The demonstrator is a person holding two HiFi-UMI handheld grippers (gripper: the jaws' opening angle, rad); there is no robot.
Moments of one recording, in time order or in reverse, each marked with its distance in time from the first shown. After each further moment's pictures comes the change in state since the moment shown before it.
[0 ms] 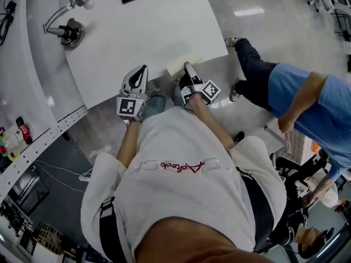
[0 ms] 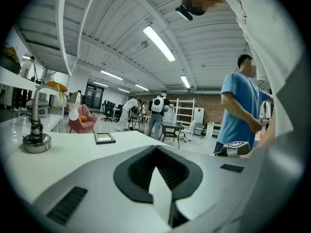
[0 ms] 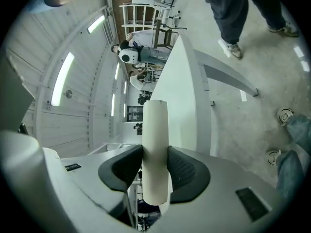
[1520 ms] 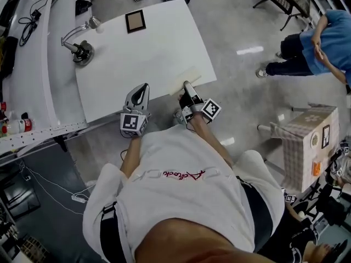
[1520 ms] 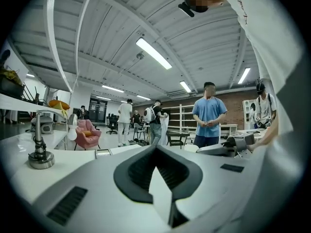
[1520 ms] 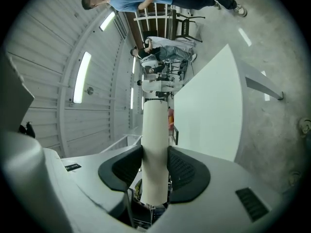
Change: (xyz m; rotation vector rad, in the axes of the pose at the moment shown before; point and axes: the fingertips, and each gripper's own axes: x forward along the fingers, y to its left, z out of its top) left arm 0.002 -0.044 0.043 0.091 -0.124 0.073; right arm -0.018 0.093 0.026 -0.071 0.101 0.235
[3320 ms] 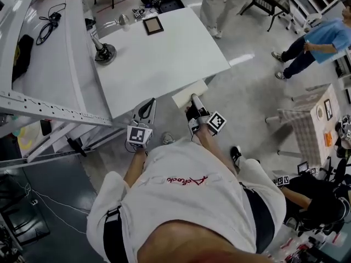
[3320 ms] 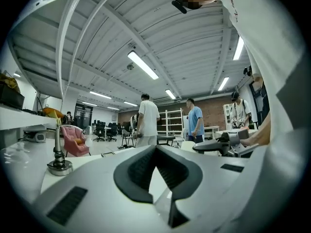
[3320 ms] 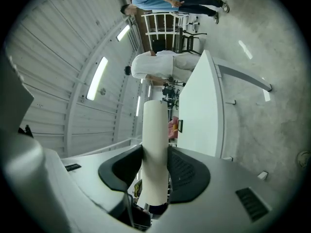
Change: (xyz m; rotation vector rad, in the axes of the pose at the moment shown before) left arm -0.186 0.043 -0.005 0.077 -0.067 -0.167; right arm -0.074 0.036 -0.170 -0.073 -0.171 0.037
